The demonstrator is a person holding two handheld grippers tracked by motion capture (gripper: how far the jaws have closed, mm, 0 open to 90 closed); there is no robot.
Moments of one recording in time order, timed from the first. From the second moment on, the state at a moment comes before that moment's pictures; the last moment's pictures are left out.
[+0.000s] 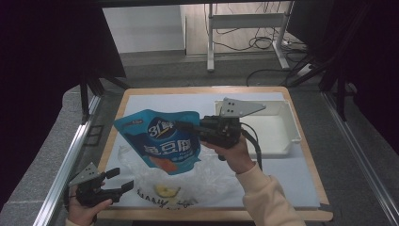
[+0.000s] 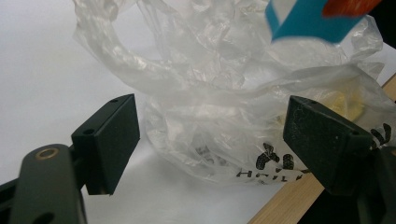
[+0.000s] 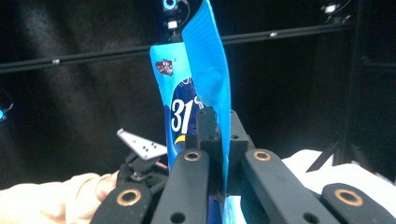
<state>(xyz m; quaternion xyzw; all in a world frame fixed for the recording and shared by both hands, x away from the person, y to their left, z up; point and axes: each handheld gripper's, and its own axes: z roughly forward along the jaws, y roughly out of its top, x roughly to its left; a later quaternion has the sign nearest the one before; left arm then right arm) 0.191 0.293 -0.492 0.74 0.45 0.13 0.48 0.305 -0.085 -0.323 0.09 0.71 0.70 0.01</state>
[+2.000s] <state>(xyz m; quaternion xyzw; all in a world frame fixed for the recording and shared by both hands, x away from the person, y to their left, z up) 0.194 0.294 -0.495 0.74 0.45 0.13 0.47 0.426 -0.255 -0.322 0.24 0.69 0.66 0.15</state>
